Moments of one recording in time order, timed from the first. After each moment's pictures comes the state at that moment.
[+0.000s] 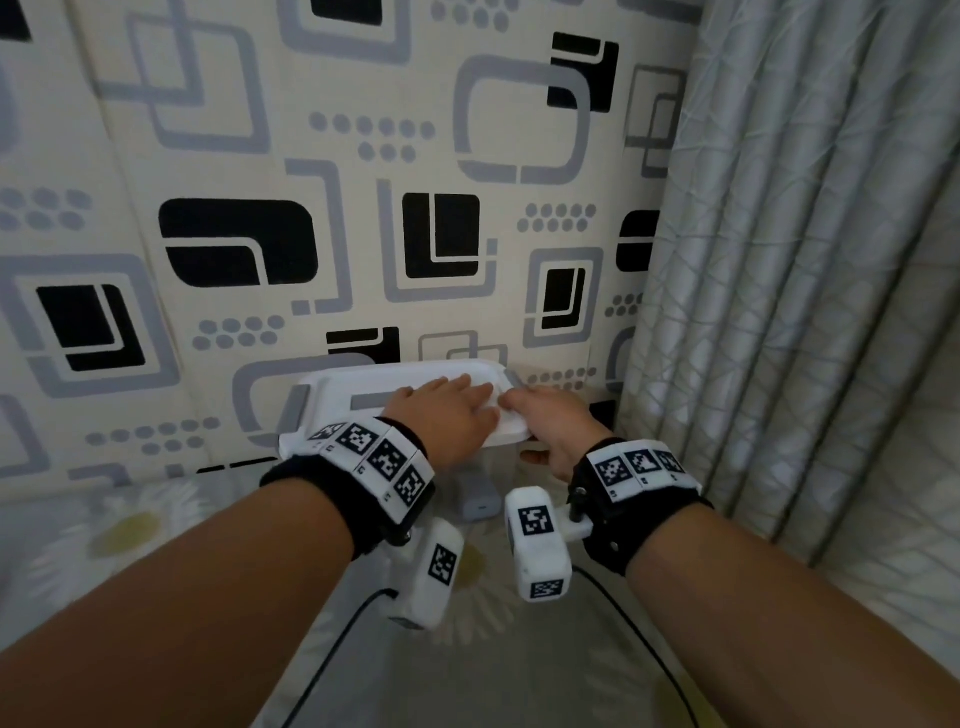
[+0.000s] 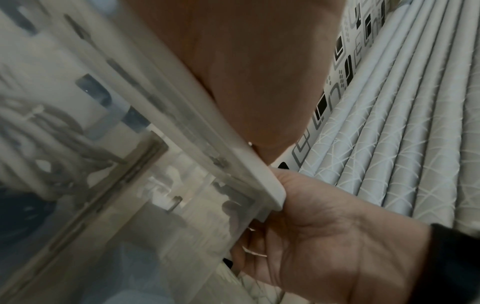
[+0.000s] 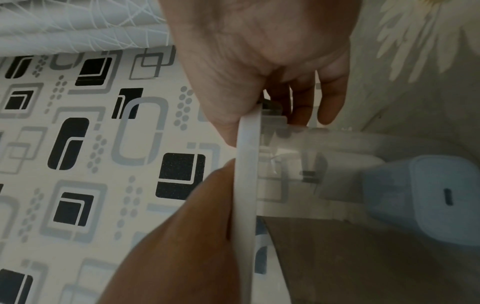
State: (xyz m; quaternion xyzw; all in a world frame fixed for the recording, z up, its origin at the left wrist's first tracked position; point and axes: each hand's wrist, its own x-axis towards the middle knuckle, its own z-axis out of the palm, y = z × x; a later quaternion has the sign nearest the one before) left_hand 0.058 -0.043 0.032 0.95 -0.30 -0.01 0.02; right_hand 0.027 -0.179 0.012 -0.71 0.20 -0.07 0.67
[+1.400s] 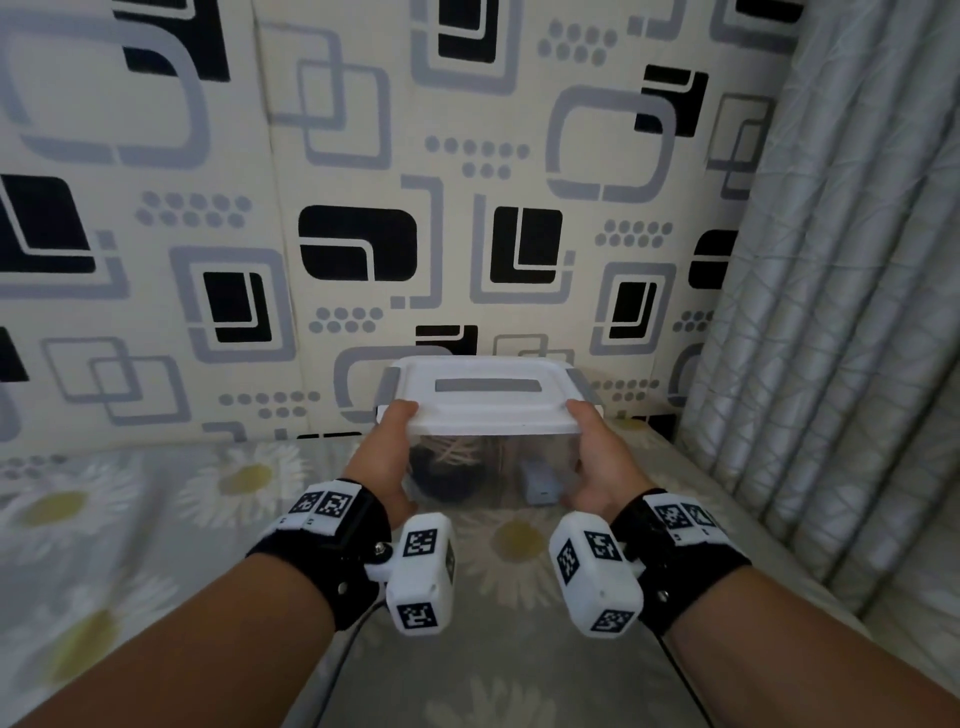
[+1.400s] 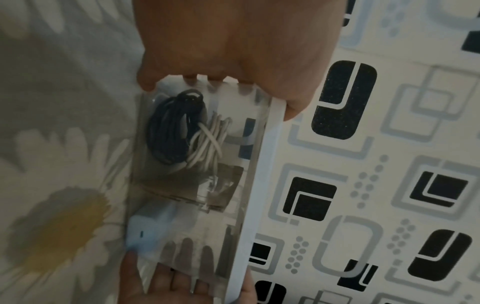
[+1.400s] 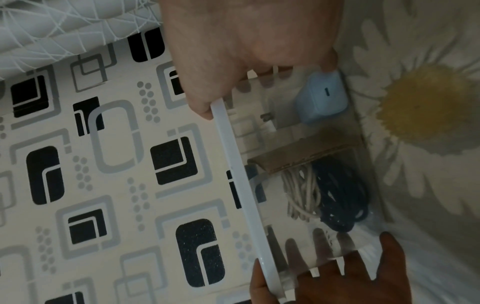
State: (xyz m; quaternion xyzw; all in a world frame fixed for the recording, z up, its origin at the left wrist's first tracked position) left_hand 0.010 0.056 -0.001 0.55 0.13 -0.16 0.81; right_hand -0.001 -0.136 -0.011 -0.53 0.21 -0.04 0.82
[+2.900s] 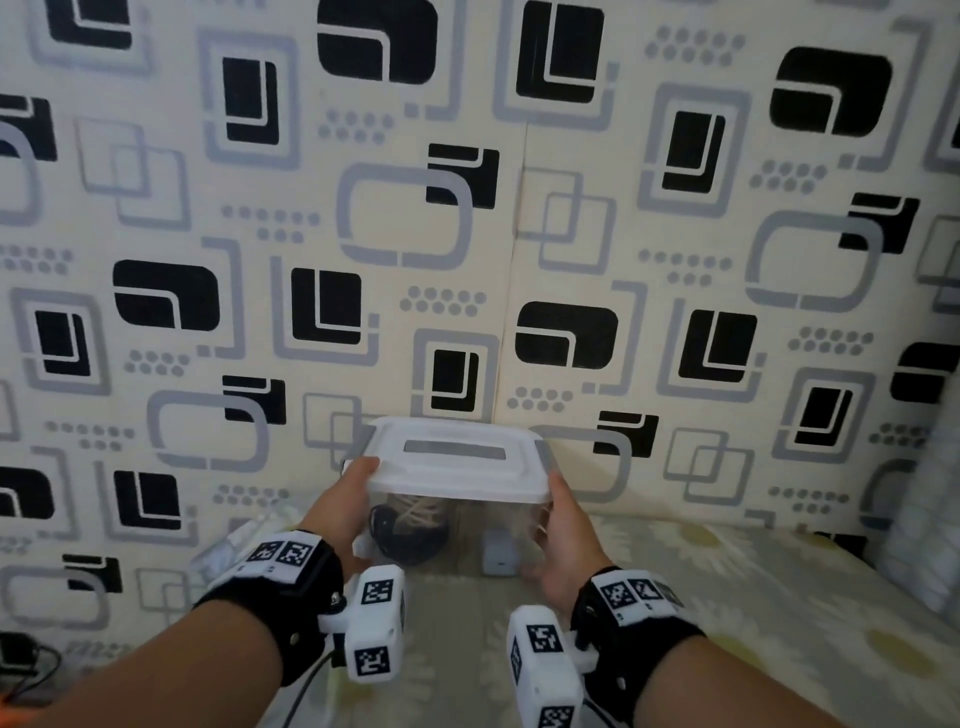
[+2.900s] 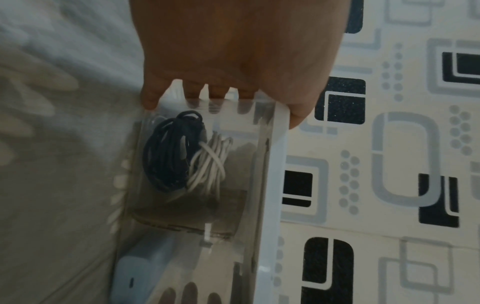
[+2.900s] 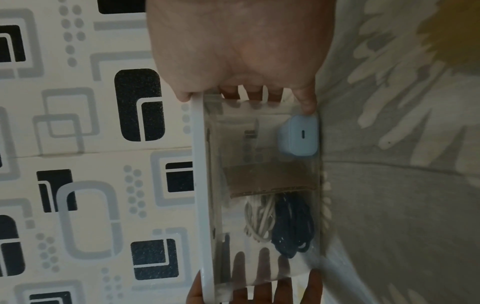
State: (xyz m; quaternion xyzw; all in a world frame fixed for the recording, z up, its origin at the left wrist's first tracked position) left_hand 0.018 0.302 0.000 0.57 0.19 -0.03 0.80; right_hand 0.009 0.101 0.002 -0.55 0.13 0.04 0.82
